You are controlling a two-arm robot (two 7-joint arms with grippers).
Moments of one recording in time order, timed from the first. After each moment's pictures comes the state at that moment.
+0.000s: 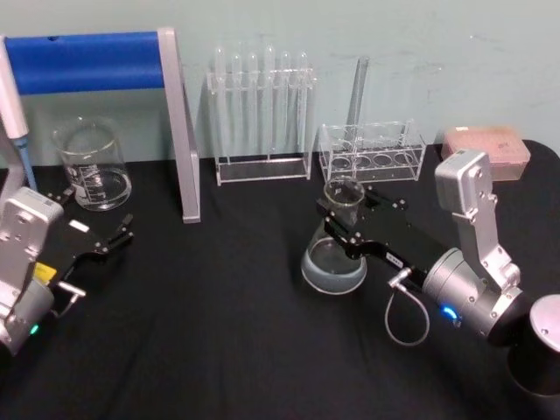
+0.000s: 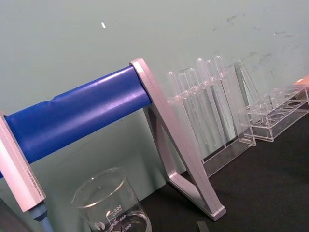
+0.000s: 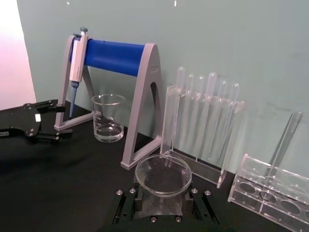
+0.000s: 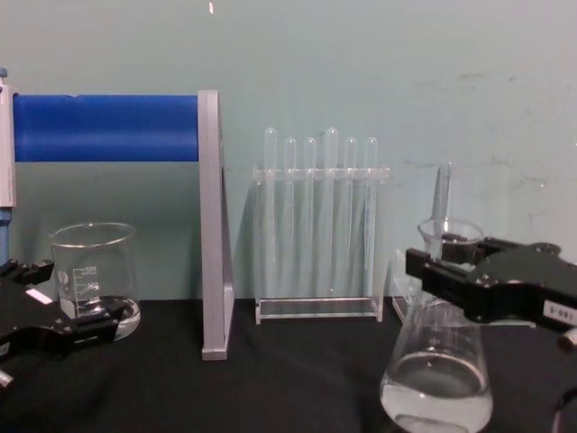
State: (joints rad) left arm -0.20 0.60 0.45 -1.41 -0.25 -0.12 0.03; right arm 0.11 0.36 -0.31 -1.61 0.28 0.01 0.36
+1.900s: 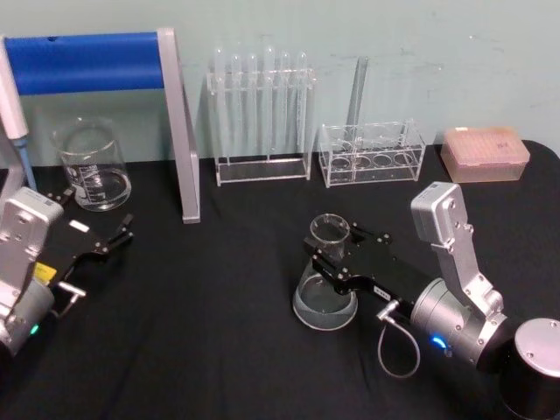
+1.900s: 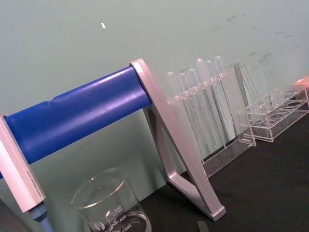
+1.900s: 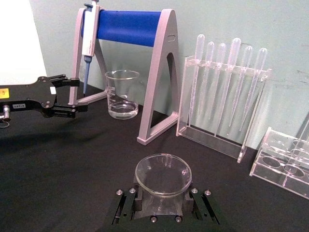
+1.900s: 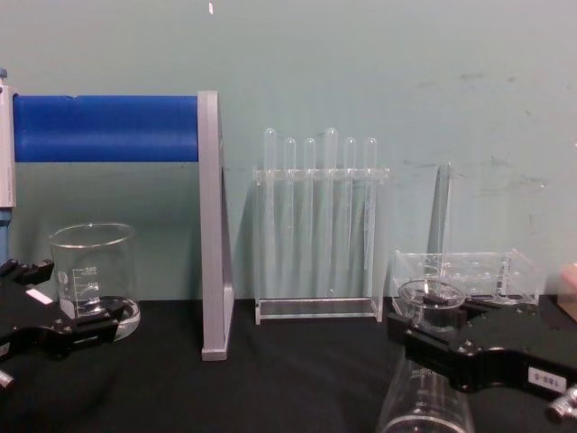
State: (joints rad) left arm -0.20 0.60 0.45 -1.41 -0.25 -0.12 0.03; right arm 0.09 0.37 -0.35 -1.59 0.27 0.04 0.37
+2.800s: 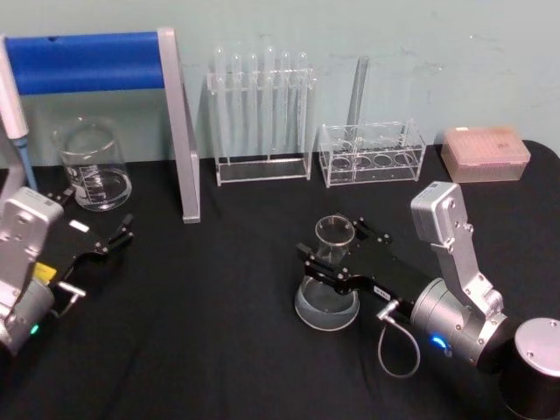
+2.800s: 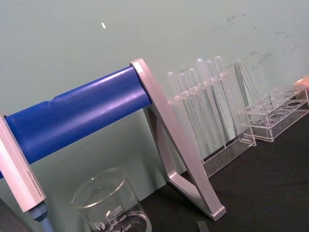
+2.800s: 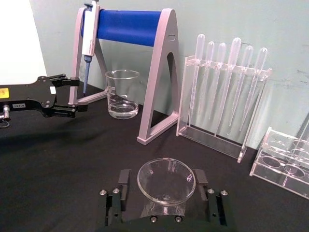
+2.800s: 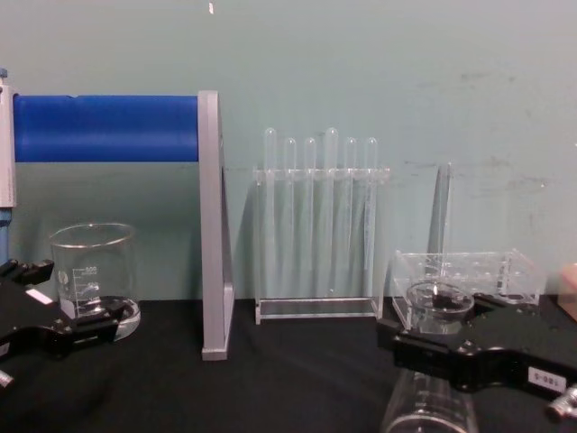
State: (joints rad) left arm -0.20 0.60 0.45 -1.41 -0.25 -0.12 0.03; right arm 0.09 0.37 -0.35 -1.59 0.27 0.04 0.37
